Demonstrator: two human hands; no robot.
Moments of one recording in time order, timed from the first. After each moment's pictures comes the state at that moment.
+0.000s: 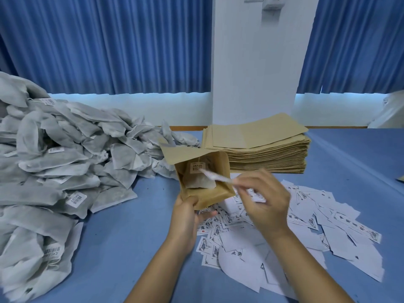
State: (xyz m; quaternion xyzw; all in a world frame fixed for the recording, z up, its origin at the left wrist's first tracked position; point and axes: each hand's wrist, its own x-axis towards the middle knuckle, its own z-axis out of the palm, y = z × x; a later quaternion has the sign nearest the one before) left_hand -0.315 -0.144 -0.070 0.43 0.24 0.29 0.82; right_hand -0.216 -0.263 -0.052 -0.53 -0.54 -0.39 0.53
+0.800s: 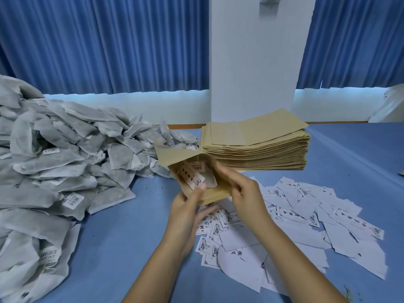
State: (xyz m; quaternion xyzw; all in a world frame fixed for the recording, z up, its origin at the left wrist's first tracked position) left_hand -0.321 -0.146 -0.071 0.50 0.14 0.29 0.81; right_hand -0.213 -0.242 -0.066 -0.68 -0.47 -0.05 0.56
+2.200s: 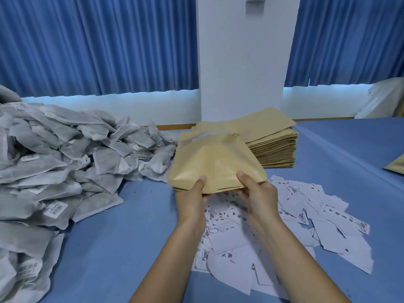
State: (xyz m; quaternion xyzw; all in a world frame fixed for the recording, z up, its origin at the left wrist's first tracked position) left_hand -0.259 -0.160 -0.061 0.35 0.27 0.36 0.82; right_hand -0.197 -0.259 -0.062 -0.50 -0.03 0.14 0.86
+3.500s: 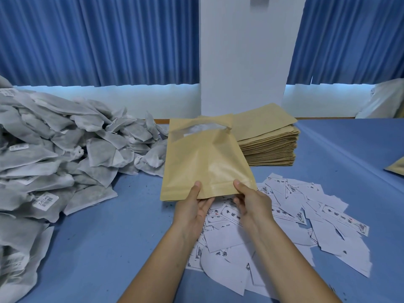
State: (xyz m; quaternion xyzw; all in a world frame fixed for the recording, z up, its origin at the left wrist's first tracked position) left_hand -0.254 -0.151 -0.098 0.27 0.23 0.26 0.90; right_hand -0.190 -0.255 -0.079 -0.50 0.09 0.19 0.84
